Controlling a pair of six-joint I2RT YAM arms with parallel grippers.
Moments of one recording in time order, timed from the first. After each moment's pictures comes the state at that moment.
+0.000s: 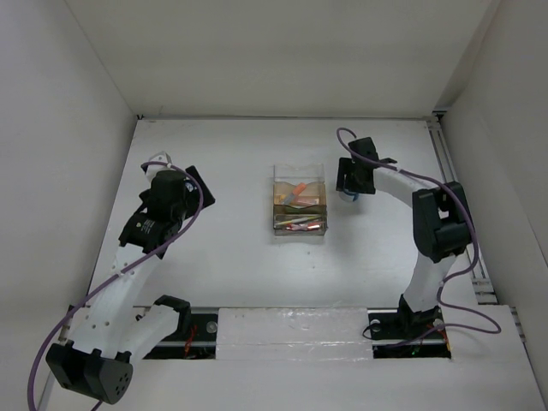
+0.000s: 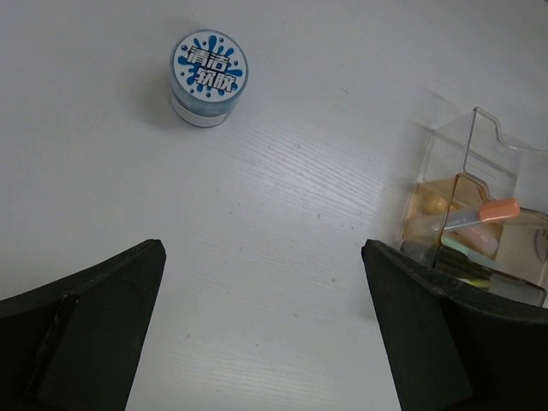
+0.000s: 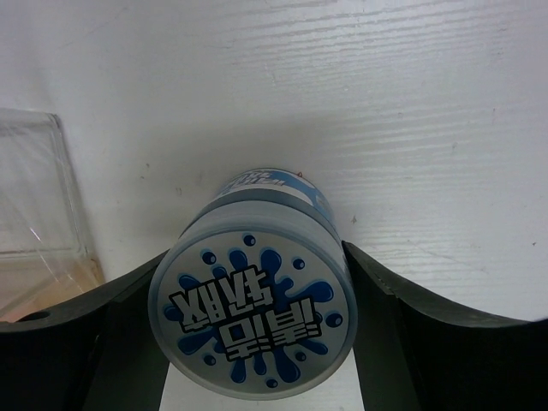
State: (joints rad) left arm -0.30 0.89 0.94 -0.69 -0.33 -0.62; right arm 0.27 1.86 1.25 -0.36 0.17 0.35
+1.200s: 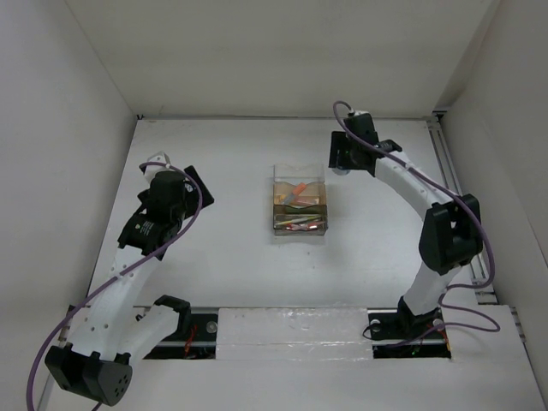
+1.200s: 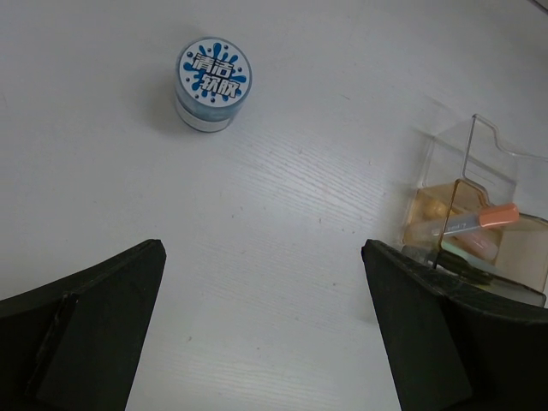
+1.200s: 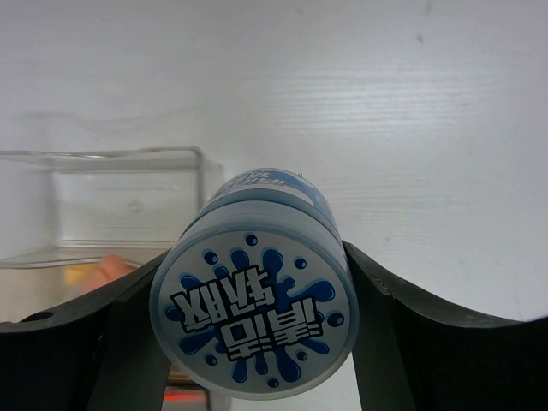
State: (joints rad) left arm -0.30 0.88 0.94 -0.69 -0.35 -0.62; right arm 0.33 1.76 1.44 -0.49 0.21 0.33
